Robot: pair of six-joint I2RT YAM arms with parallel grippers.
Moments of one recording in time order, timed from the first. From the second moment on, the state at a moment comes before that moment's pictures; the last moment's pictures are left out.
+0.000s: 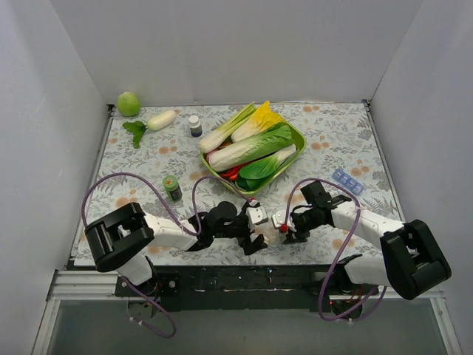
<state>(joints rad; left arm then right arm) -1.06 1.56 0.51 0.61 0.30 0.06 0.49 1.26 0.51 -0.52 -0.78 -1.29</state>
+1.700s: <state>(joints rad) -0.85 1.34 0.54 0.41 0.40 -0.45 0.49 1.31 0.53 -0.43 -0.77 -1.18</state>
